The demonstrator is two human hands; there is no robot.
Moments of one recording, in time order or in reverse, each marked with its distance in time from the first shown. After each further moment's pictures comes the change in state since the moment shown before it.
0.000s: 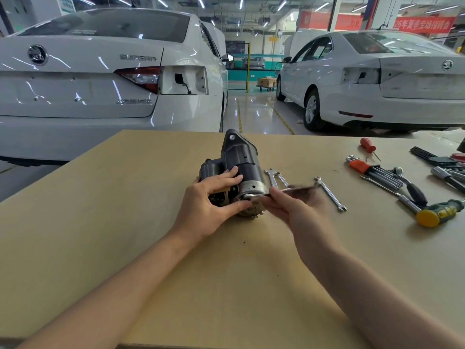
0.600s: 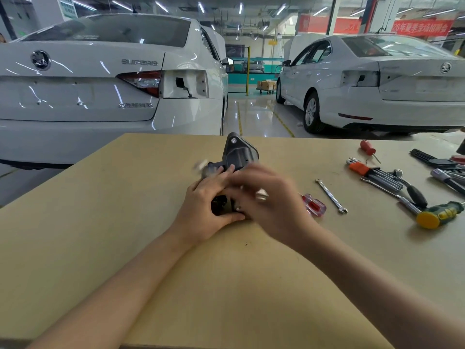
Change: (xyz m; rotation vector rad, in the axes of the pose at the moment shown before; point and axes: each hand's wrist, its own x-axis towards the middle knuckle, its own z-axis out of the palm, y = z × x) left_hand 0.007 -0.021 -0.010 0.303 -0.148 0.090; right_hand 0.003 -0.015 0.030 -0.771 -0.556 -0.933
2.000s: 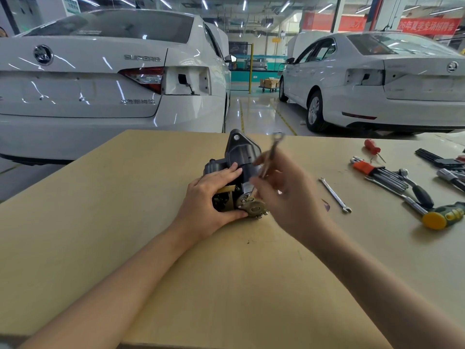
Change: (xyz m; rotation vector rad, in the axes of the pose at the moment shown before) left_hand 0.002 -0.004 0.001 -0.056 0.039 0.014; right_hand -0.004 0.007 -0.008 0.019 0.151 0.285
